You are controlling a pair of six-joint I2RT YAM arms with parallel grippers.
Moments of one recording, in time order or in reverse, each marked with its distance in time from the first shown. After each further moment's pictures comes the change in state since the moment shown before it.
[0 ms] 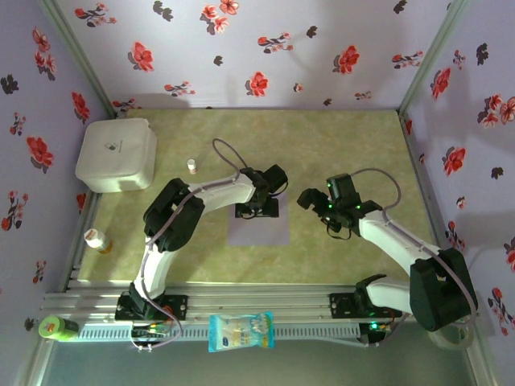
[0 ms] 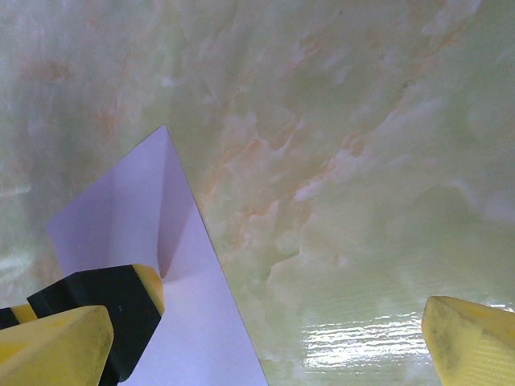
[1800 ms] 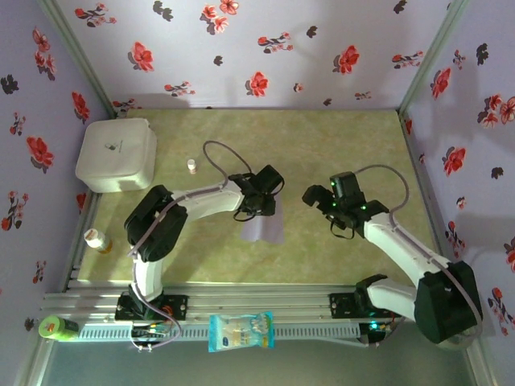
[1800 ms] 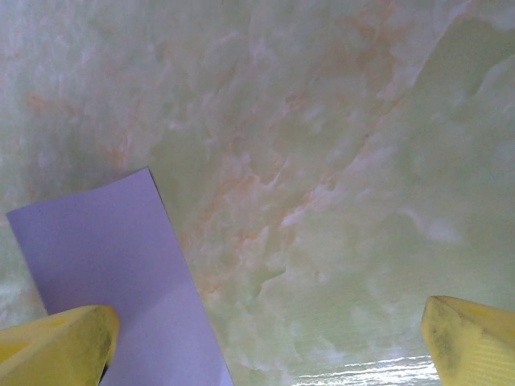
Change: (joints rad) left arm -0.018 -0.181 -0.174 0.270 0.040 0.089; right arm 0.000 -0.092 0.036 -0.089 0.122 -0.027
